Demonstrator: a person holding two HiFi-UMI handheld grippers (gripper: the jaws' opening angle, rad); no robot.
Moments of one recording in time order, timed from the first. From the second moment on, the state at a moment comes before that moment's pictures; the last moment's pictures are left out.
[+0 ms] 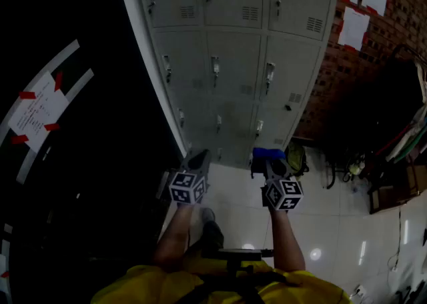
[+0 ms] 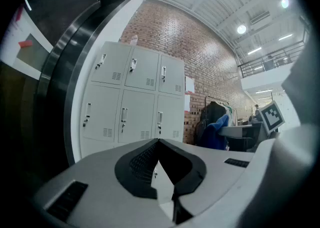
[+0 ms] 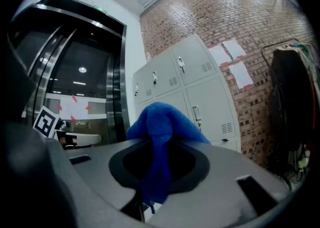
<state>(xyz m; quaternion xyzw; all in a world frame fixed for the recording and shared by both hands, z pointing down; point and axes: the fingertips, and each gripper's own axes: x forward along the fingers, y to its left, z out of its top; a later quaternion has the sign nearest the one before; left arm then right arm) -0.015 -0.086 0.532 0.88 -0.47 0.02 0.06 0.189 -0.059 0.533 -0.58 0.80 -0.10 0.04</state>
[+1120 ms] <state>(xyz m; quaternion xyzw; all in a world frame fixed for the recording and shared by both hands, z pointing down) 0.008 -0.488 0.432 0.91 -0.42 0.00 0.03 0.211 -0.520 0.347 -0.64 0.76 0.01 0.10</state>
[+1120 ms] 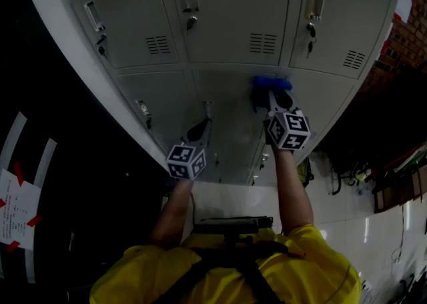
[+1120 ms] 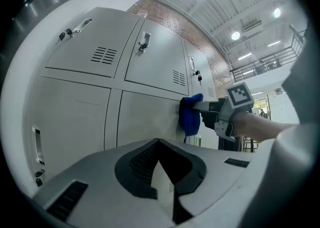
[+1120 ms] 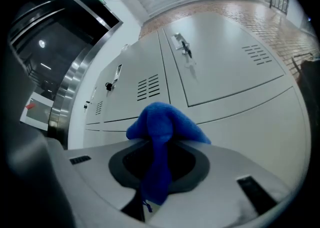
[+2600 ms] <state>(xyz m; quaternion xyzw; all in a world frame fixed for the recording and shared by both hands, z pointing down) -0.015 -0.466 0.463 0.90 -0.42 0.01 0.06 0.075 -0.568 0.448 -0.56 0.83 -0.02 0.01</state>
